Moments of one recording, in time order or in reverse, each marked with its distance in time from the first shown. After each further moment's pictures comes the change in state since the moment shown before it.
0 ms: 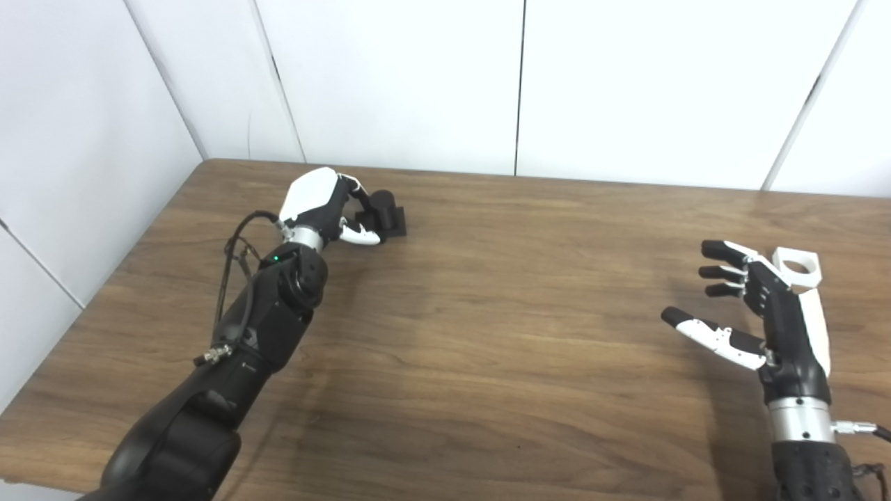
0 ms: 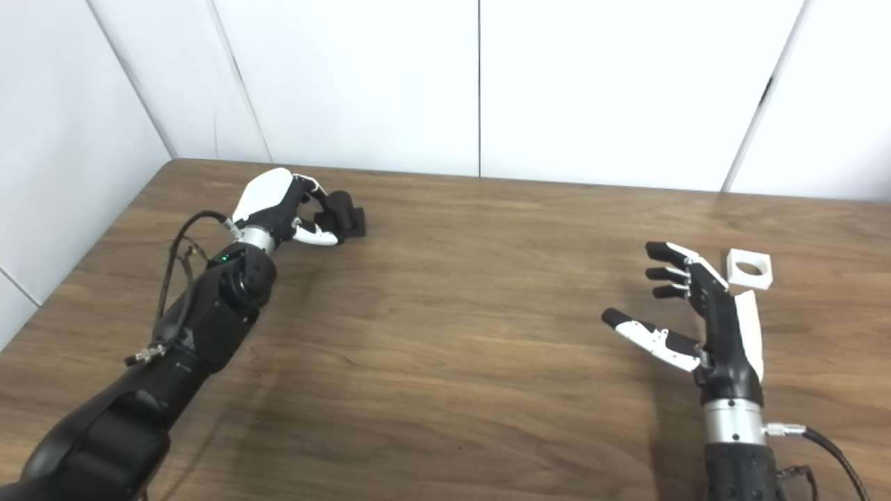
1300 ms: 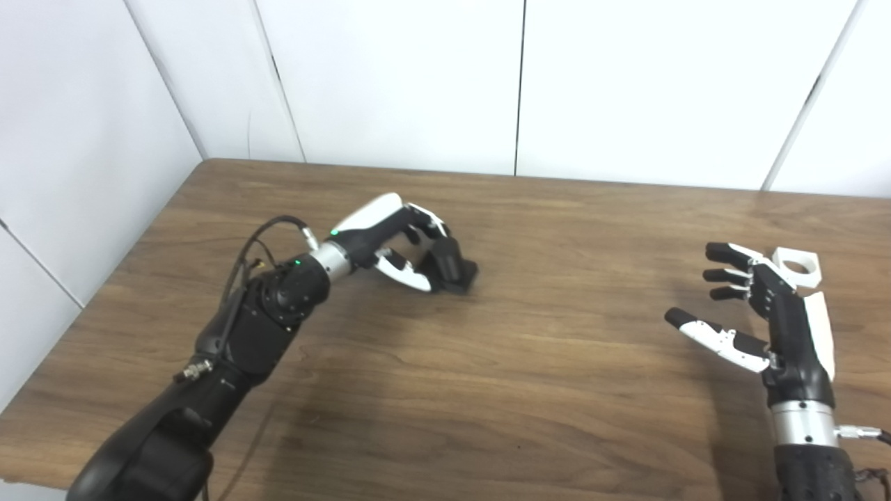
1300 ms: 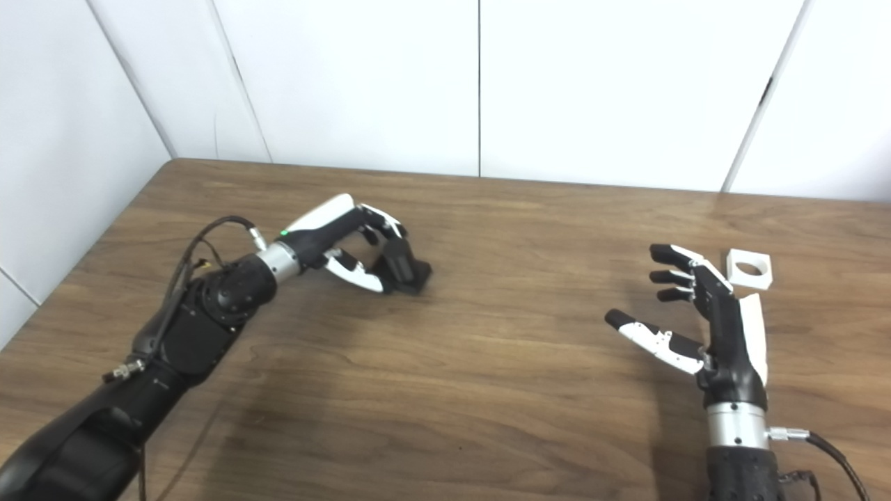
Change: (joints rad) left arm 0.064 0.039 -0.079 -0.157 -0.273 -0.465 -0.388; right arm 0.001 0.000 -0.002 -0.003 -0.017 0.001 -0.012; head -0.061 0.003
